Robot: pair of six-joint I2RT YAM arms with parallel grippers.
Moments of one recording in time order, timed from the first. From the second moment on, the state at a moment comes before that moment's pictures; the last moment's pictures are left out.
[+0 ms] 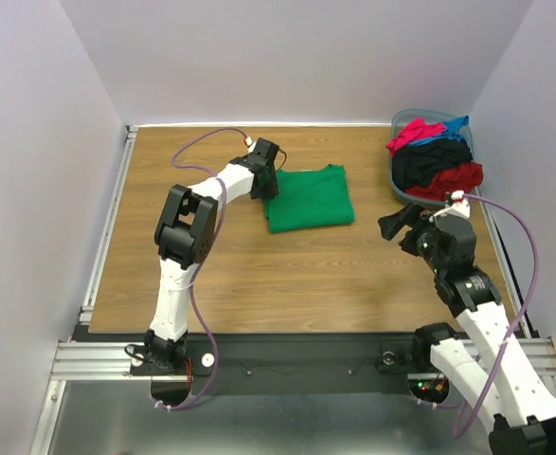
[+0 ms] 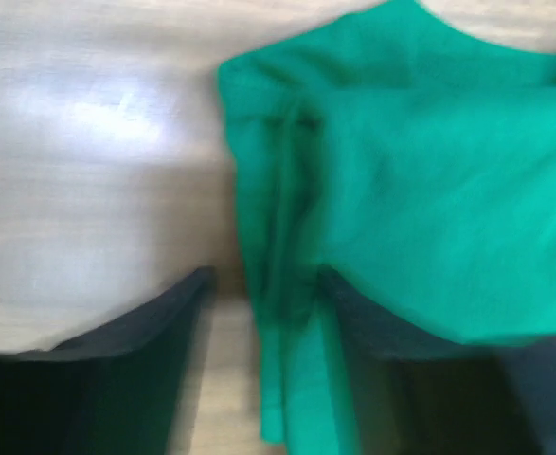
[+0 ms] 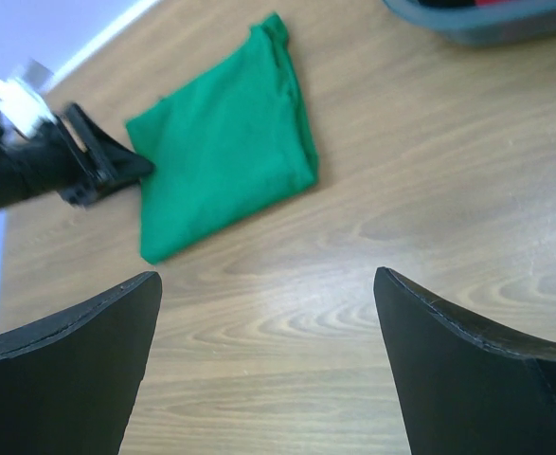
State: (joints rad) left arm -0.48 2.17 1.65 -0.44 -0.16 -0.55; right arm 0.21 0.61 0.62 -0.34 0.08 0.66
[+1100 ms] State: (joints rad) left arm 0.00 2.48 2.35 -0.56 -0.38 0.16; right arm 0.21 0.63 0.61 -0.40 0.32 0.63
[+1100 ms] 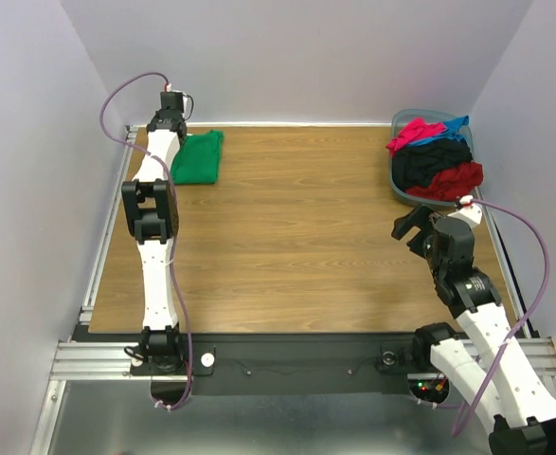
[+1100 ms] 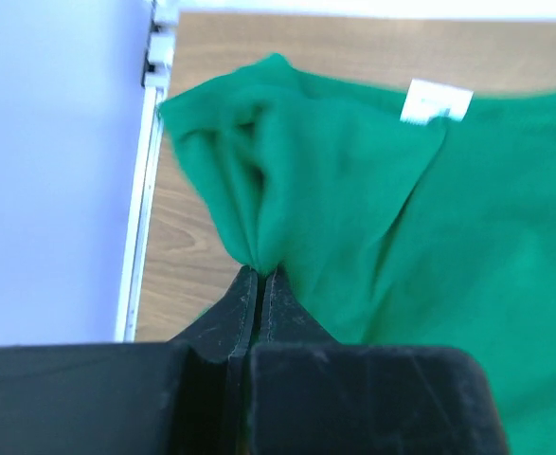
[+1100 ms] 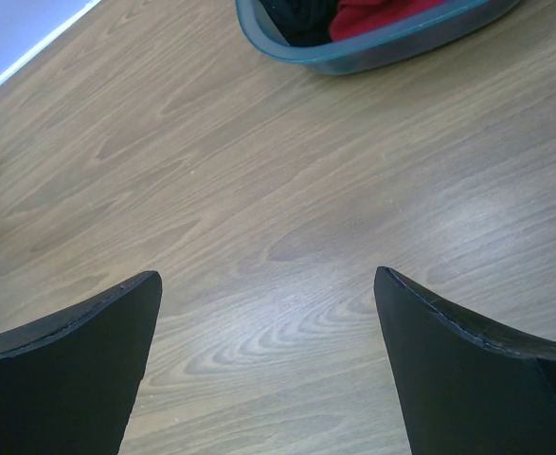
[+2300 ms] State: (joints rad) left arm -0.39 1.68 1.97 -0.43 -0.33 -0.21; right arm 0.21 0.77 0.69 -0.48 0.28 0.63
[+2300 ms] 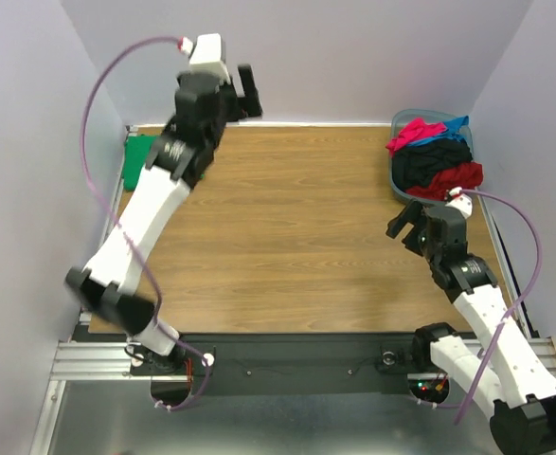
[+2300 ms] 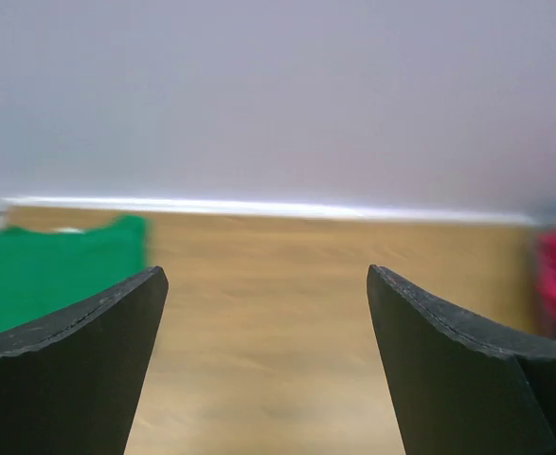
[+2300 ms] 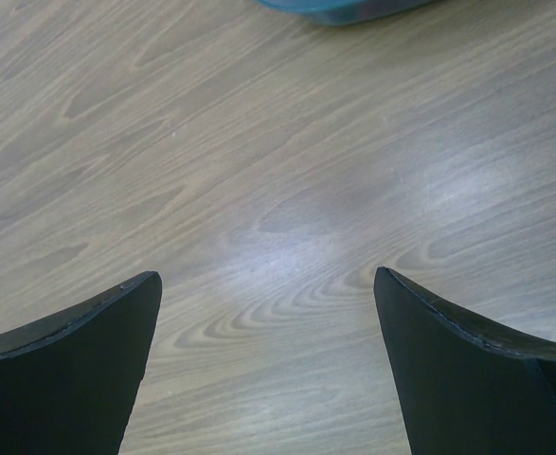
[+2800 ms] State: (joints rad) left arm -0.78 1.21 0.72 -0.37 -0.35 -0.78; right arm 0.21 0.62 0.63 -0.51 0.23 0.66
